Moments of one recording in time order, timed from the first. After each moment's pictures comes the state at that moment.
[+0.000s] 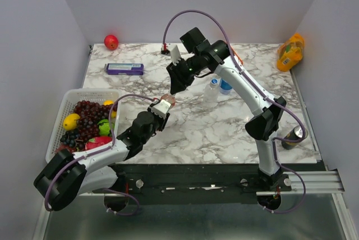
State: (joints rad) left arm -0.72 1.10 0.32 0.47 -0.23 0.08; right arm 0.73 2.08 2.33 -1.21 -0.54 -0.16
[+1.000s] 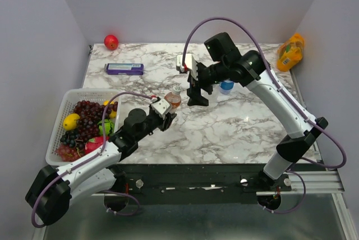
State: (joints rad) left arm -0.71 0.92 0.40 0.37 0.06 0.06; right arm 0.74 1.66 2.01 -1.16 -0.51 -0.64
